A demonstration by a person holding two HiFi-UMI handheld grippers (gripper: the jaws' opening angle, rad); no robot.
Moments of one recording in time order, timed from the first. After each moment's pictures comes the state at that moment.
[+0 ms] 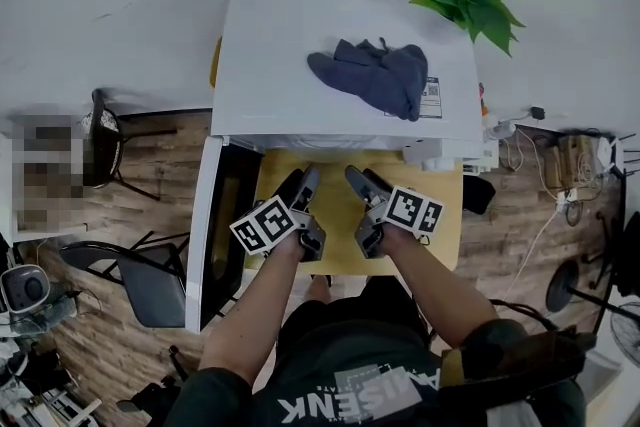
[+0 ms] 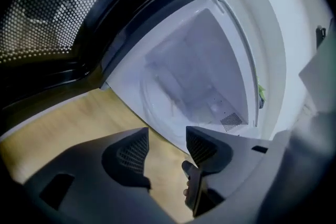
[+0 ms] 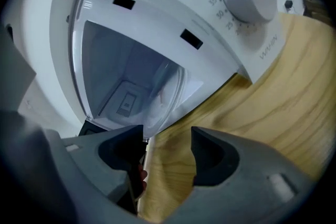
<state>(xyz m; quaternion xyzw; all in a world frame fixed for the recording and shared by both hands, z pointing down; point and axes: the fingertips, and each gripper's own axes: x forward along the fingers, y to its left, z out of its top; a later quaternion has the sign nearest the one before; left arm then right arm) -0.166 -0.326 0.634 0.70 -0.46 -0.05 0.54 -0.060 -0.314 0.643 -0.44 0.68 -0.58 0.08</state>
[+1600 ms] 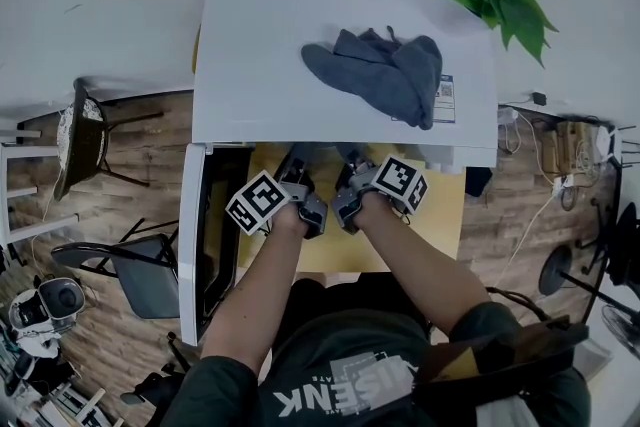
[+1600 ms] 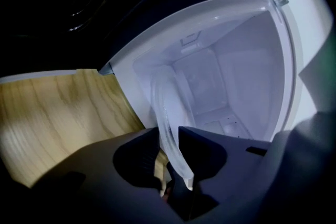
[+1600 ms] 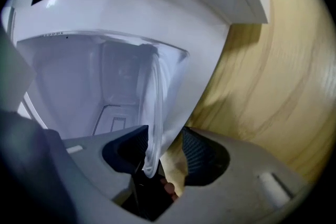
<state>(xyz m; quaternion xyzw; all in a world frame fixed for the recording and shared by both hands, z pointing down) -0.163 -0.376 0.663 0.64 -0.46 -0.13 0.61 -0.077 -0.373 0.669 -0.45 0.56 -0.67 0.20</state>
